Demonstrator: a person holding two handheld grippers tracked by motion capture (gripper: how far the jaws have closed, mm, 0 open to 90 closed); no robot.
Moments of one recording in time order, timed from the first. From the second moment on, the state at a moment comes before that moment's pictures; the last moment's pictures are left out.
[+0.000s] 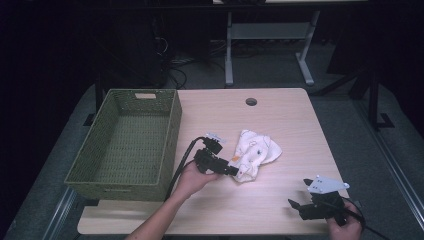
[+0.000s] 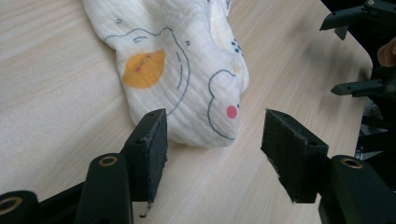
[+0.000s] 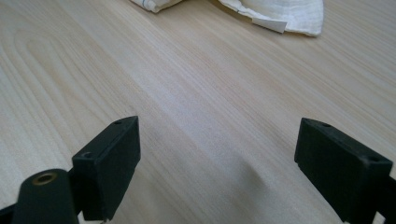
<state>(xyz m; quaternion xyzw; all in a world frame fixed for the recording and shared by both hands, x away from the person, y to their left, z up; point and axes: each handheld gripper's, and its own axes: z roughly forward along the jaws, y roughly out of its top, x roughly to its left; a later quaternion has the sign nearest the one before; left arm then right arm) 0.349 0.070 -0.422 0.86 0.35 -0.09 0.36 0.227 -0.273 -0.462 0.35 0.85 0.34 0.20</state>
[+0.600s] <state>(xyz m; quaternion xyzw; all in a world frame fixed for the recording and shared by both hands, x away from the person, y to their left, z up) 0.326 0.083 -0.429 0.85 0.35 -0.09 0.38 0.227 -0.273 -0.463 0.35 0.85 0.33 0.20</state>
